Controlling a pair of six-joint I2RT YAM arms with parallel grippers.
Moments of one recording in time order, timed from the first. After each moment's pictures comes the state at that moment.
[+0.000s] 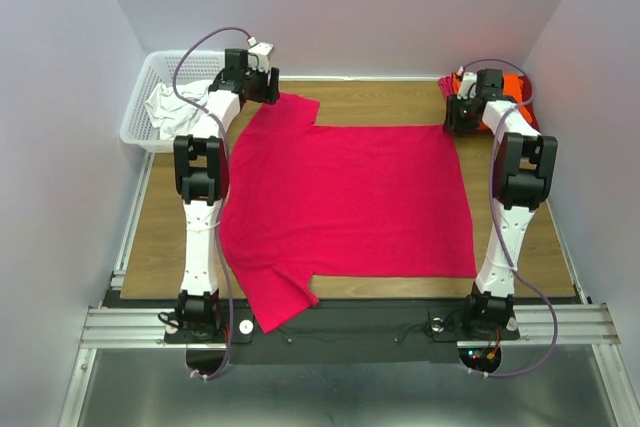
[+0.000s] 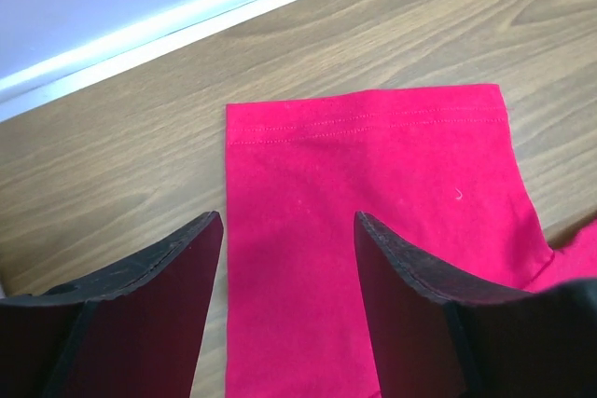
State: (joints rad) left arm -0.10 2.50 2.26 -0.36 0.32 0.12; right arm -0.14 2.30 1.88 -0.49 -0.29 -0.16
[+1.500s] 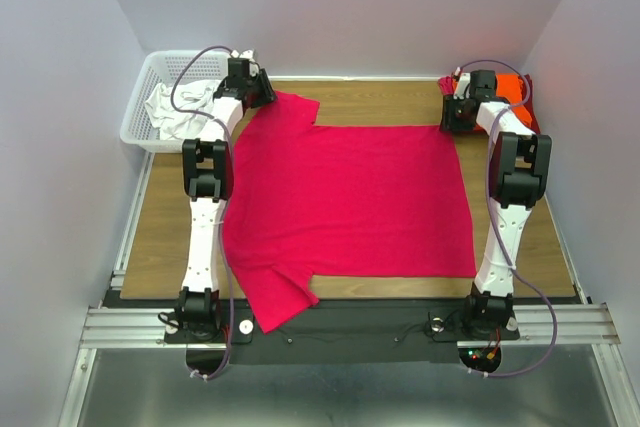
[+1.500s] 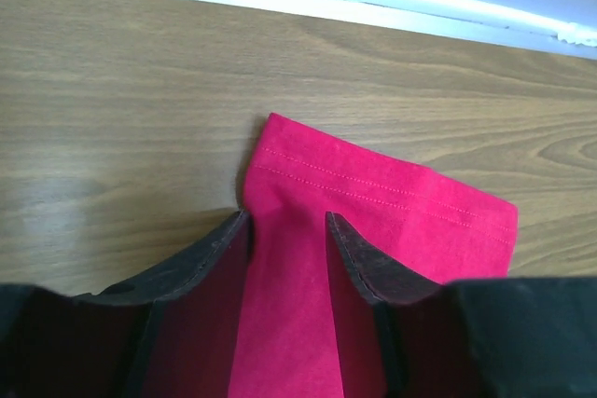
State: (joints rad) left arm -0.09 2.71 2.44 -0.33 0.25 -0.38; right arm -0.11 2.33 1.88 -0.43 -0.22 -0.09
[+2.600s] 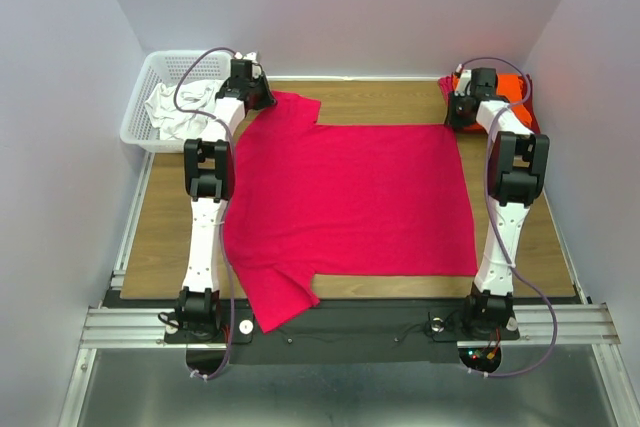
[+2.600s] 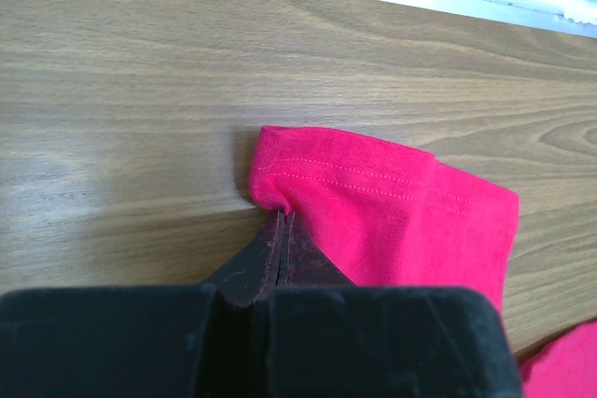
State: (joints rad) left arm -0.10 2.71 2.44 -0.36 0.25 -0.38; right arm -0.11 2.38 1.95 -0.42 -0.21 -0.08
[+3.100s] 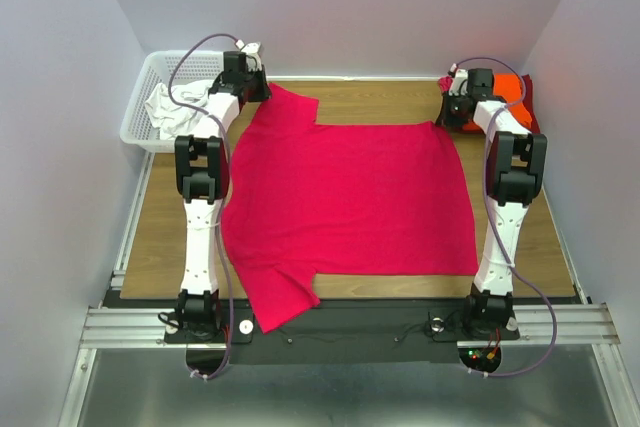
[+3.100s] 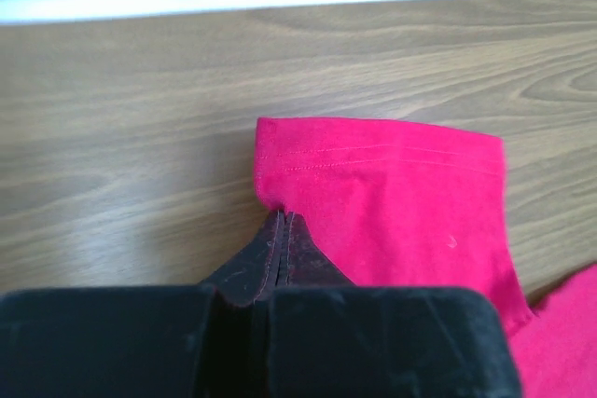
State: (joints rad) left arm -0.09 2.59 2.30 -0.30 0.30 -0.19; right arm -0.10 2.38 1.95 -0.40 -0.33 -0.07
